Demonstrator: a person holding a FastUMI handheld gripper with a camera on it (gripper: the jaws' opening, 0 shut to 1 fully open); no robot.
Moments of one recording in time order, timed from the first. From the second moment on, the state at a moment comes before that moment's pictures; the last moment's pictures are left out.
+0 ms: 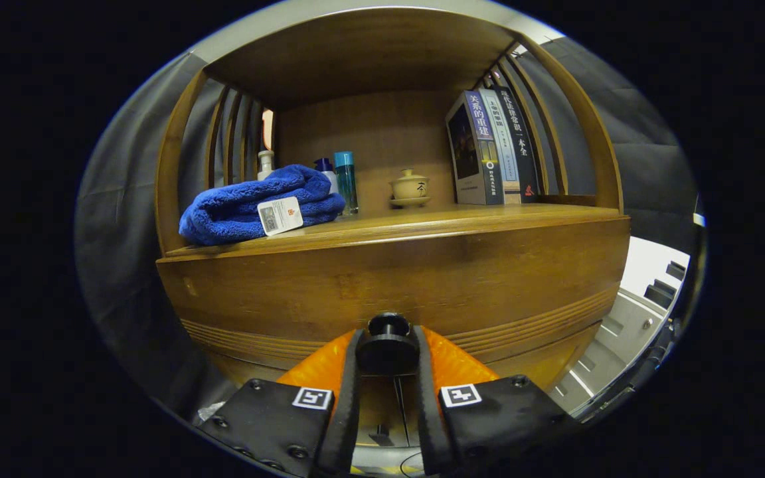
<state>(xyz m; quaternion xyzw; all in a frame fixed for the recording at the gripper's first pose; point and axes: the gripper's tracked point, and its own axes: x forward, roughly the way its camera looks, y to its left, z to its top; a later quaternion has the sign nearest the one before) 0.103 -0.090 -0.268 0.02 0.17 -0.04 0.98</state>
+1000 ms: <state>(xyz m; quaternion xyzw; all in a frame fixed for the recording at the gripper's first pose) 0.004 -0.090 -0.243 -0.05 0.15 -0.01 0.99</state>
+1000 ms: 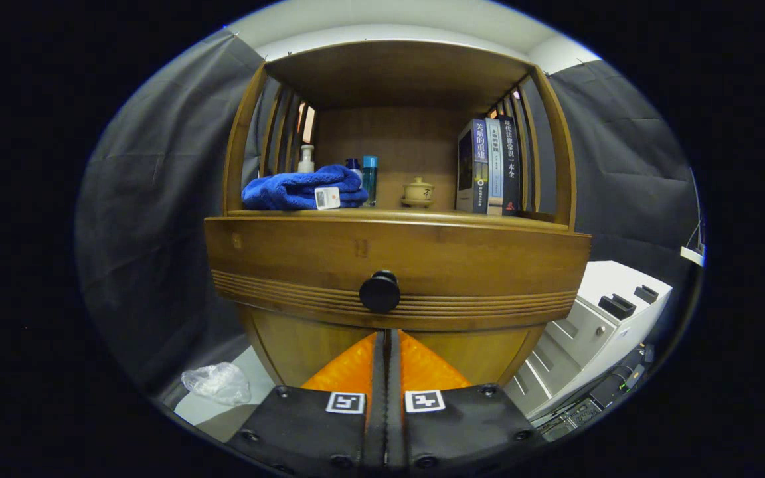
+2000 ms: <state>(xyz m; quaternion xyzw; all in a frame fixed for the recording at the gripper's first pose) 0.076 -0.087 -0.258 0.00 0.18 -0.03 0.98</state>
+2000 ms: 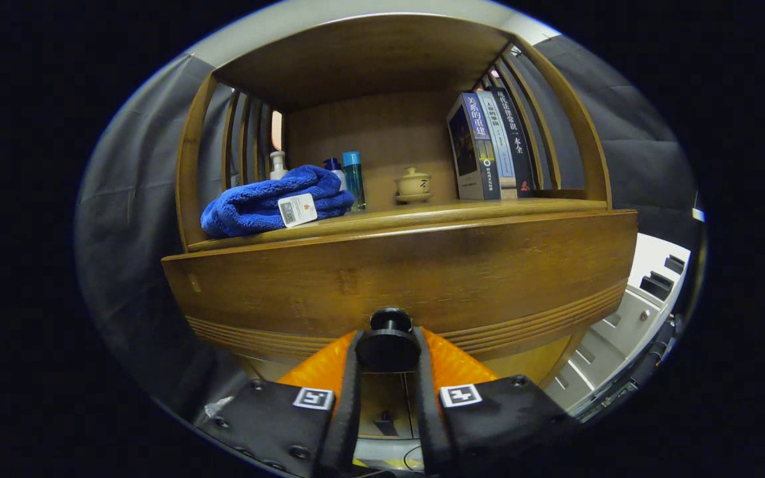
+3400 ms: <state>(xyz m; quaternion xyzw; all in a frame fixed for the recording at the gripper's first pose) -0.065 -0.065 -0.252 0.00 0.26 0.03 0.97</state>
